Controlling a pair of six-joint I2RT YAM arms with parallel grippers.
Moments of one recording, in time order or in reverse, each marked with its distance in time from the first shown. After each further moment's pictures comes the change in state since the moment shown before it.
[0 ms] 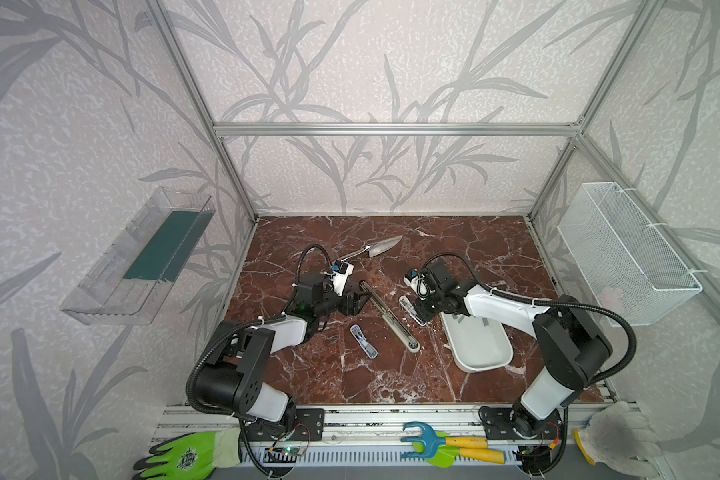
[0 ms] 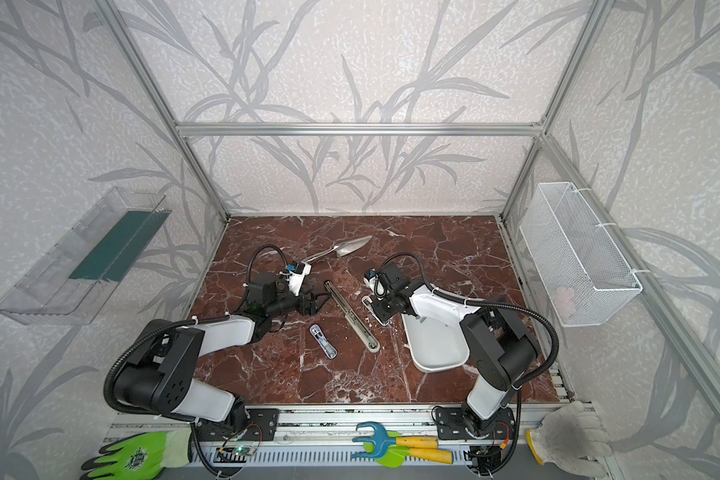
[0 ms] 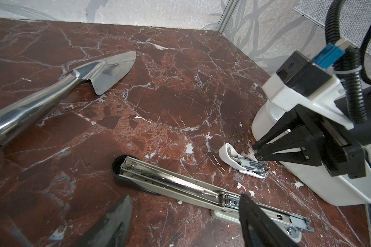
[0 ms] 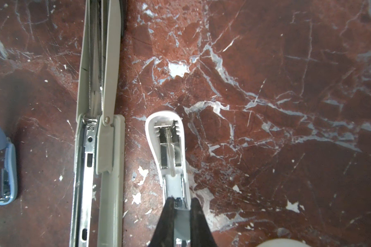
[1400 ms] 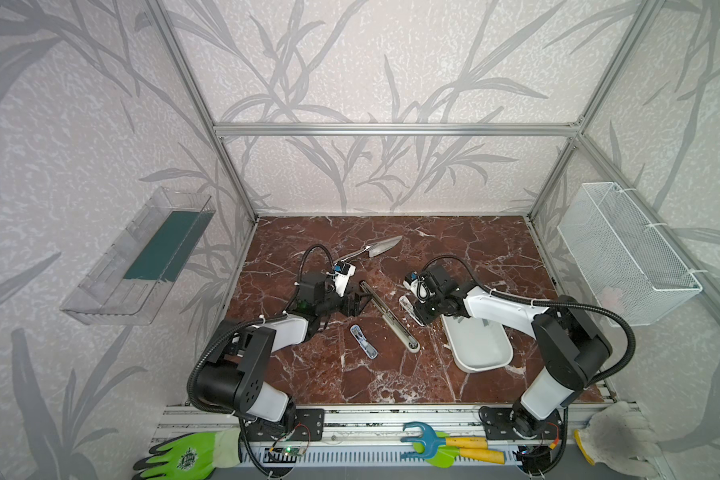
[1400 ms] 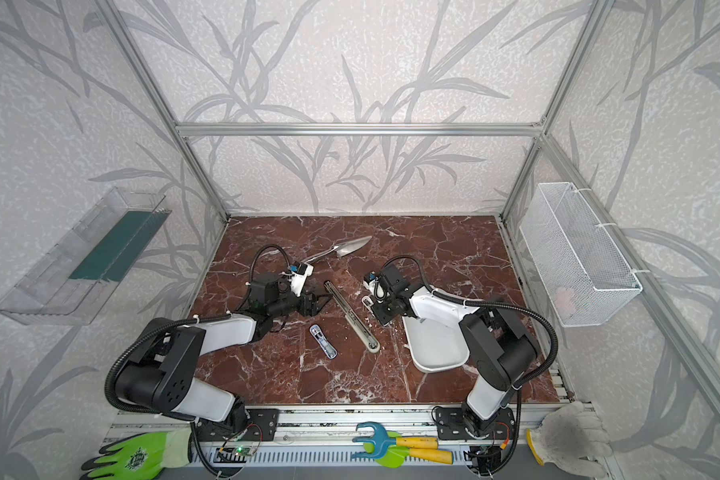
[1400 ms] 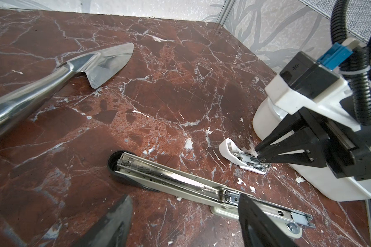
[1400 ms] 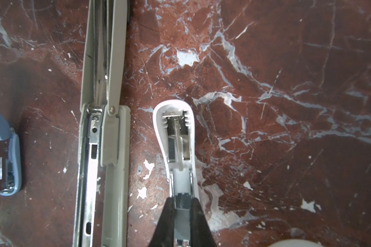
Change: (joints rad) left arm -0.010 0.010 0.015 -0.037 -0.005 0.016; right arm 0.005 0.006 -0.014 -0.002 -0.023 -0.002
